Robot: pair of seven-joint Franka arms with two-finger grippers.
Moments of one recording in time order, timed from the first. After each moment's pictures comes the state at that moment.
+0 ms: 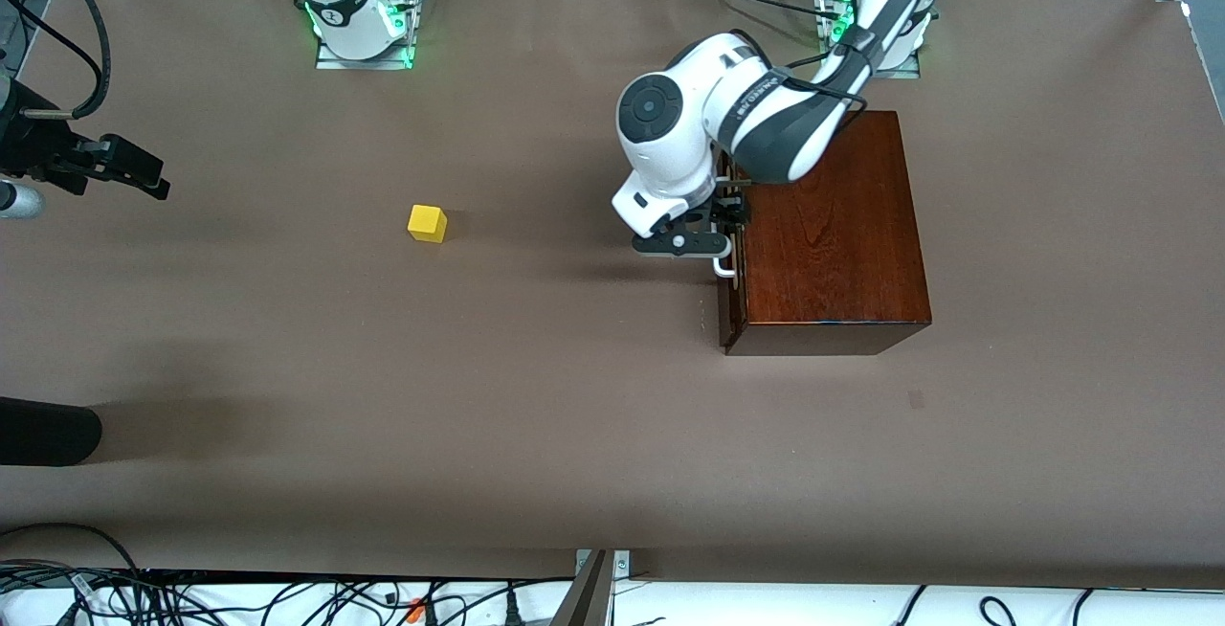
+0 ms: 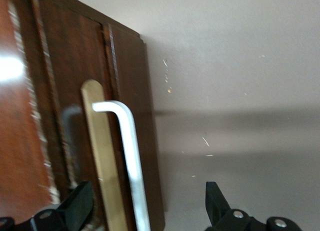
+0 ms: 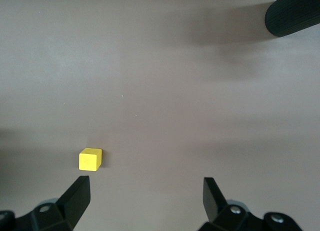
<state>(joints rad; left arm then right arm) -0.48 0.53 -0.32 -1.55 0.30 1.80 -0.80 0.01 0.04 -0.02 -1.60 -0.01 1.63 0.03</state>
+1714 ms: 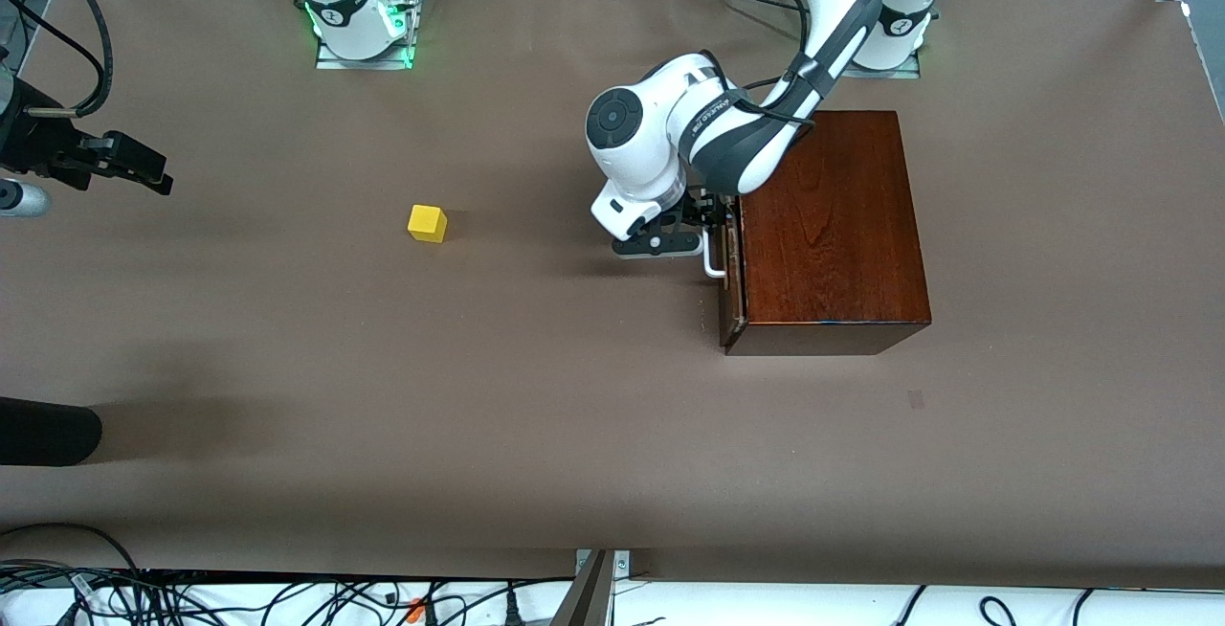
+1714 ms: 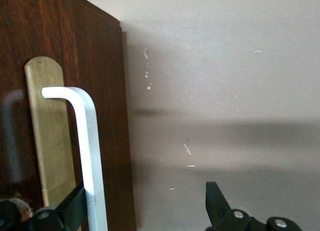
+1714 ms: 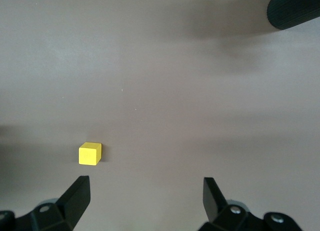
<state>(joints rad) -0.52 0.61 -0.32 -1.55 0.35 1.89 -0.94 0.01 0.04 -0.02 -1.60 -0.01 1.60 0.03</state>
